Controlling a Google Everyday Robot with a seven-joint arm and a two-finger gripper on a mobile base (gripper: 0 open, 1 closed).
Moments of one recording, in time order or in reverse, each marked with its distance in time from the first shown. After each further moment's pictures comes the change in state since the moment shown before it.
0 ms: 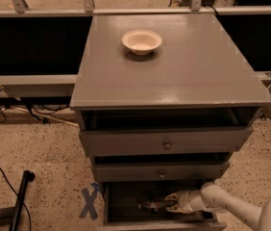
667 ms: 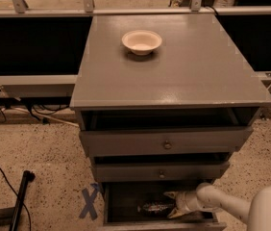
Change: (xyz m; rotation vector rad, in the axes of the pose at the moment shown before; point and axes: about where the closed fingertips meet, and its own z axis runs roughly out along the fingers) arm 0.009 0.005 0.016 -0.029 0.064 0.006
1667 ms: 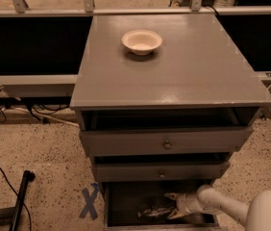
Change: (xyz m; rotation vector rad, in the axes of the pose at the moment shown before) arm 0.012 0.004 0.012 0.010 -0.012 0.022
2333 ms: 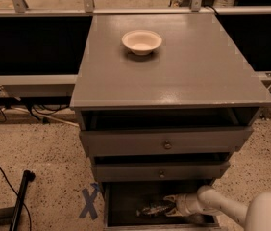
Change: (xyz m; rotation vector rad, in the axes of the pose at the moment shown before) arm 0.004 0.008 0.008 -0.022 -0.019 0.022
